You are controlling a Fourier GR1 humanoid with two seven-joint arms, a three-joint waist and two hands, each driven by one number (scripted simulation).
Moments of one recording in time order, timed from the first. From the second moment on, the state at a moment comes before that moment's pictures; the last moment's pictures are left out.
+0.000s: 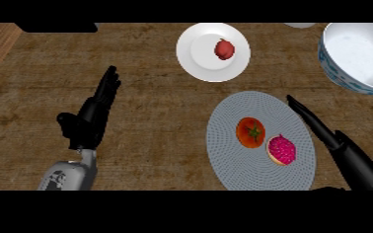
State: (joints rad) left arm -0.15 0.14 -0.13 -1.53 0.03 0.15 0.07; right arm 0.11 -0.47 0.19 -2.00 0.12 0.13 0.02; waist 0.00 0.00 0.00
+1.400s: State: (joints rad) left arm -0.13 0.08 -0.07 -1.52 -0.03 0.09 0.05; right arm 0.10 -0.26 0.09 -1.76 0.13 0.37 -0.17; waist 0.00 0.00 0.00
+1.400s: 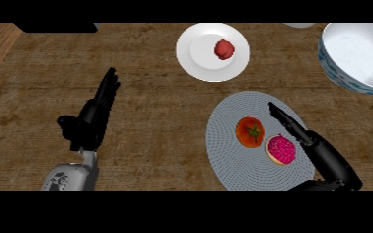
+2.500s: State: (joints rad) left arm -0.12 0.05 -0.06 -1.56 -0.06 0.07 0.08; right arm -0.08 -0.15 0.10 -1.41 0.43 0.20 -0.29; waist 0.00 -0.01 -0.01
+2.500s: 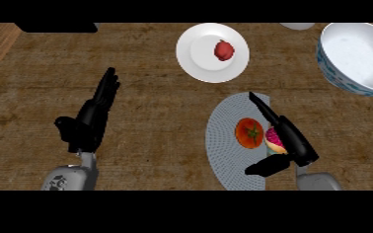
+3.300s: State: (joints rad) left arm -0.14 0.06 -0.04 -1.55 -0.05 0.06 0.09; right arm -0.09 -0.22 0.14 -1.41 0.50 0.25 -0.41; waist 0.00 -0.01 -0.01
